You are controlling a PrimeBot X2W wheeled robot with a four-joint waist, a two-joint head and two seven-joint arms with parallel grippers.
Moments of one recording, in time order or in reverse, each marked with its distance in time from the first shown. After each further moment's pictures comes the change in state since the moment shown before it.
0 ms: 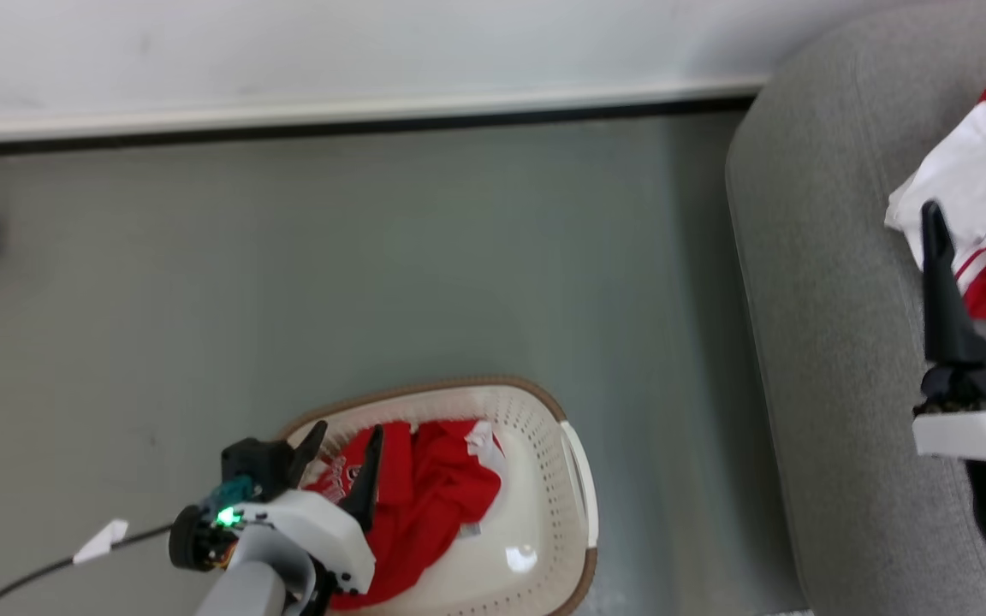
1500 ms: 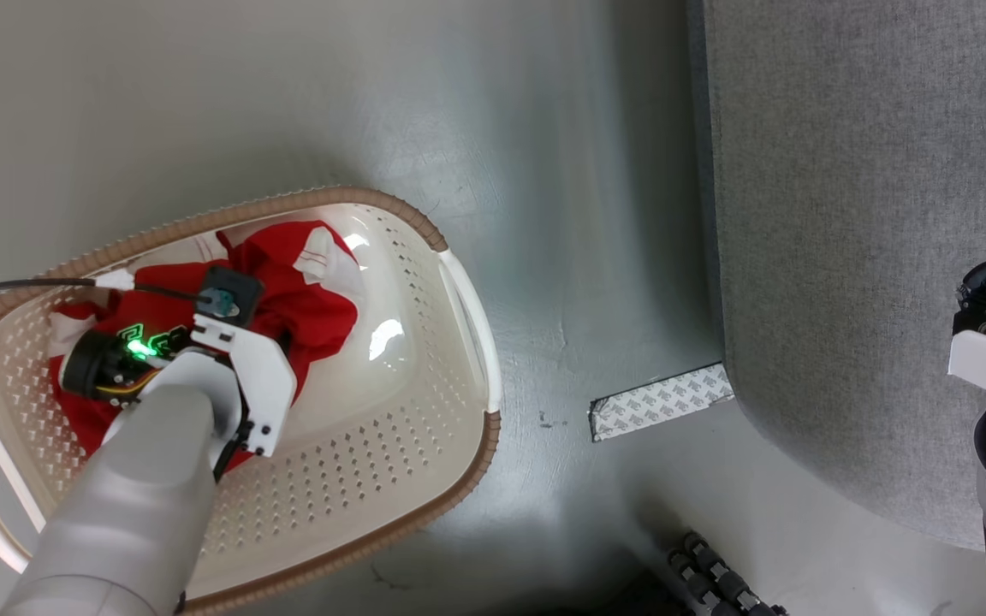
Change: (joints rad) left arm -0.556 0.139 -0.320 0.555 0.097 0.033 0.216; right arm -0.168 0.149 -0.034 -0.366 0.078 0.000 0.000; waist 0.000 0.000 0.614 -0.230
